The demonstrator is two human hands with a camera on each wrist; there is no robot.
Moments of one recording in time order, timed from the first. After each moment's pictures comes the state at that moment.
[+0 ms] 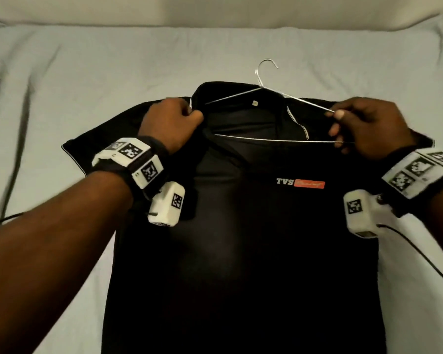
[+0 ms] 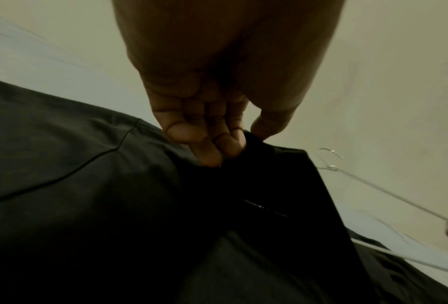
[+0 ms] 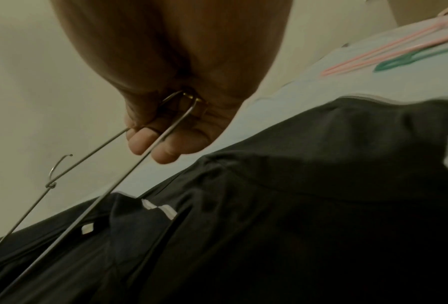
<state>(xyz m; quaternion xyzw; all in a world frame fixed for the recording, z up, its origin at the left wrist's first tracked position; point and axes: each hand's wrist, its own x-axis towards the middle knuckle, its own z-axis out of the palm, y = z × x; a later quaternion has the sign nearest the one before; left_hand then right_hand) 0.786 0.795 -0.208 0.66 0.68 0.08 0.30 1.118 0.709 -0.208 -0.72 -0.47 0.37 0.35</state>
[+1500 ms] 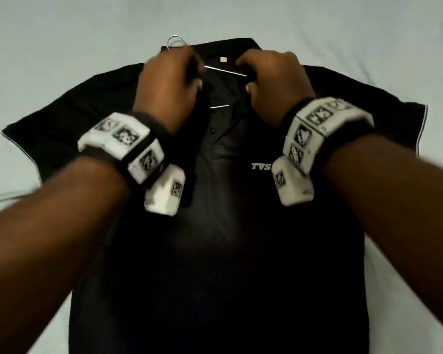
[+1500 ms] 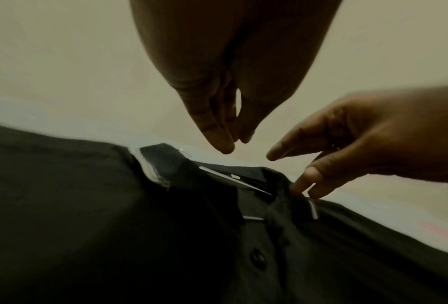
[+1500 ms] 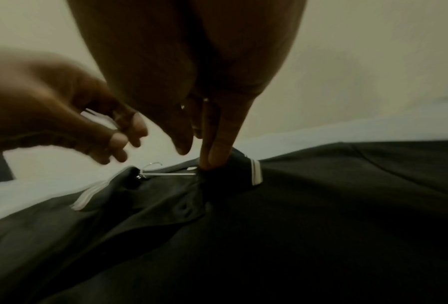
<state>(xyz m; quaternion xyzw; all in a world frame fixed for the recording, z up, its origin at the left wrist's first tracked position) 0.841 0.799 -0.223 0.78 0.57 0.14 0.21 1.030 0.768 -0.216 -0.69 -0.69 0.19 0.10</state>
